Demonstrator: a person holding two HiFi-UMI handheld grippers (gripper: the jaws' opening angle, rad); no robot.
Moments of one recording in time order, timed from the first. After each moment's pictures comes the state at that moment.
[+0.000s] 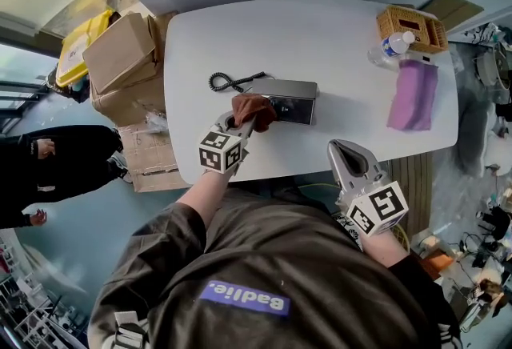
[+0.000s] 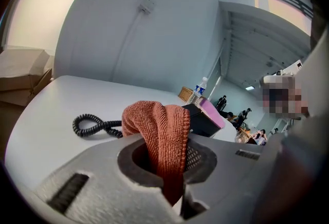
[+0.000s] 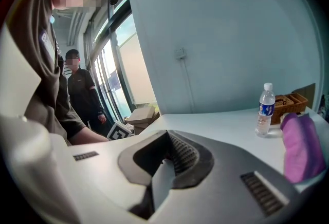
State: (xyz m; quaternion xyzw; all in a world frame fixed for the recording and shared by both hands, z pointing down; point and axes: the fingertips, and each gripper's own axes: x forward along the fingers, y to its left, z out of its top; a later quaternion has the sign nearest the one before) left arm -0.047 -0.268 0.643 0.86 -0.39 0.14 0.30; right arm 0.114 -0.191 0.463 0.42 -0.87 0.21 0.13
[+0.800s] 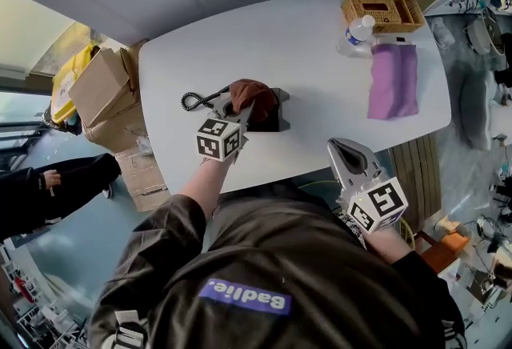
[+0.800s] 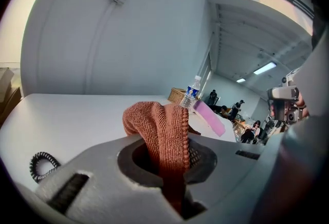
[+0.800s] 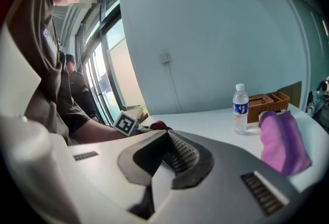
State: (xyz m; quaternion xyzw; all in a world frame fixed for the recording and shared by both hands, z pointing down) left arm 0.049 -0.329 0.617 0.89 -0.34 0.16 0.26; right arm 0.198 -0.194 0.469 0.47 -0.85 0.22 0.12
